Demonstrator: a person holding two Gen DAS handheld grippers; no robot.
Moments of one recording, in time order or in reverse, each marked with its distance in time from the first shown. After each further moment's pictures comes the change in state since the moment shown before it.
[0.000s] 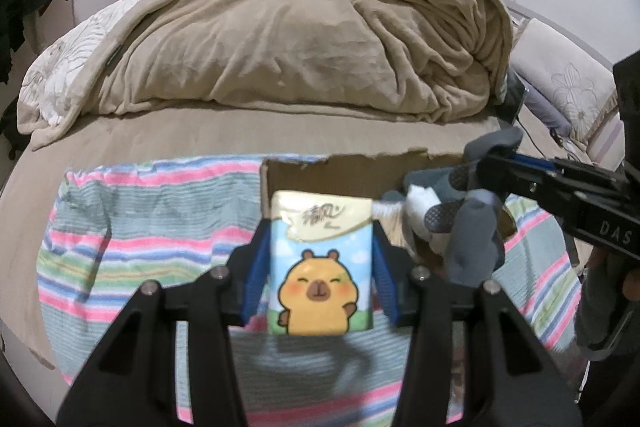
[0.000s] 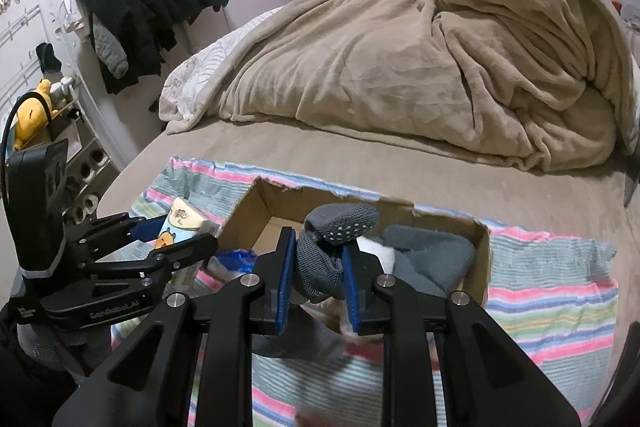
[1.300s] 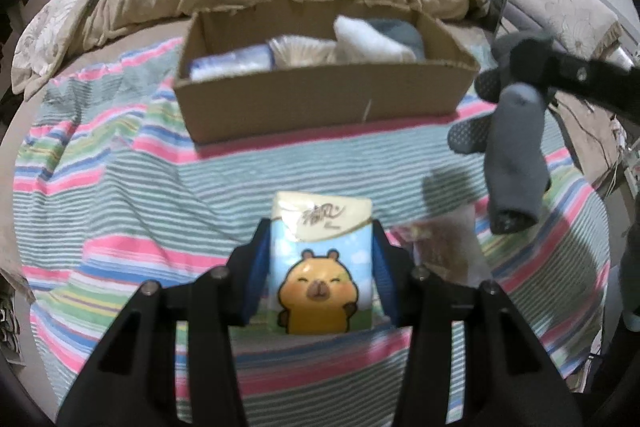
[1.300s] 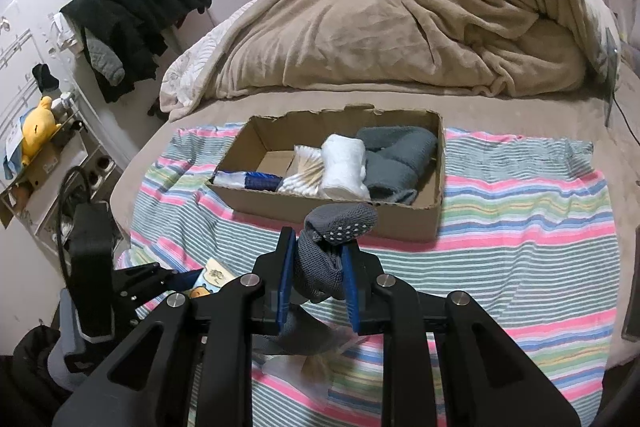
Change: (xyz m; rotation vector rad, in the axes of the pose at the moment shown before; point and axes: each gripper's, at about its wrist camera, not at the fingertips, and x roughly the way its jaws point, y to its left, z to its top) left arm -0.007 -0.070 -0.118 0.065 0.204 0.027; right arm -0.061 -0.018 -0.085 0.121 0.036 0.013
